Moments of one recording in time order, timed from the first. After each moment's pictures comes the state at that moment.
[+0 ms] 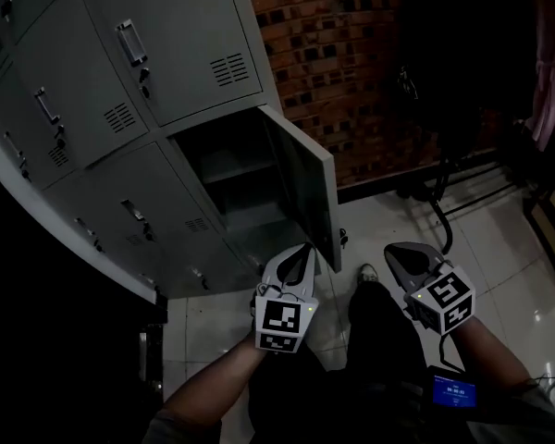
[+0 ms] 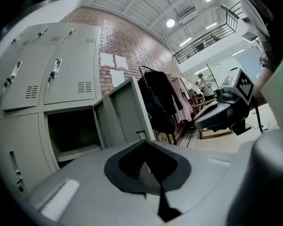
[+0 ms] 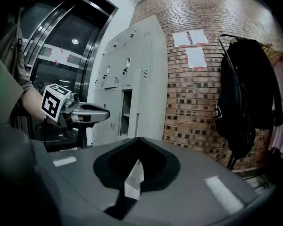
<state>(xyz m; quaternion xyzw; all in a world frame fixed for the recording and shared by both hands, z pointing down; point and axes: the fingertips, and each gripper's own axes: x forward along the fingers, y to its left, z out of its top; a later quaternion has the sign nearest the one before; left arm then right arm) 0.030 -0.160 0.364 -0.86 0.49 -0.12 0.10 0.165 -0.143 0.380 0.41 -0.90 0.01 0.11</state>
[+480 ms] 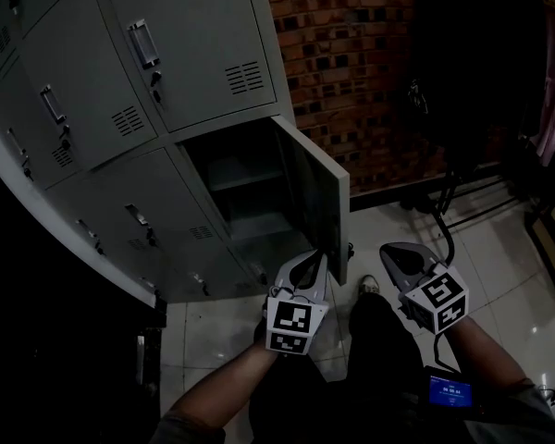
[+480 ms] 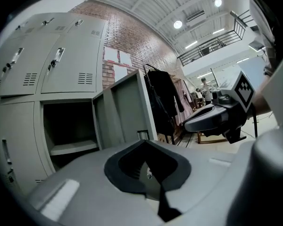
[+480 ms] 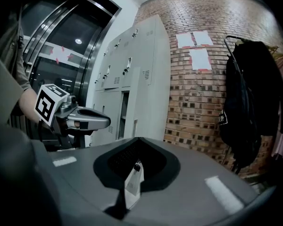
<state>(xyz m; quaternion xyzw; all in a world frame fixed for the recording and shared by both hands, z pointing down) 0.032 -0.183 0.367 -0.86 0.49 -0.10 0.06 0.139 -0.178 0.368 0.40 -0.91 -0.01 0.11</state>
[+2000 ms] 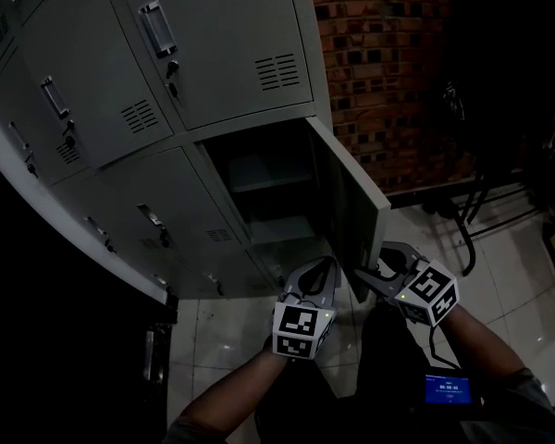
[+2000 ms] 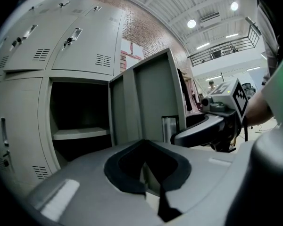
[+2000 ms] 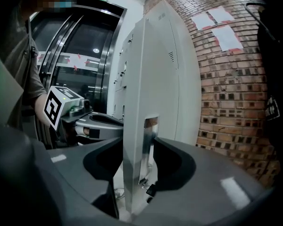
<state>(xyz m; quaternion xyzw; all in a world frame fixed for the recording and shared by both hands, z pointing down) -0.020 -0.233 0.402 -0.86 0.51 -0.10 0.00 0.025 -0.229 0.401 0.24 -0.96 0.00 0.11</state>
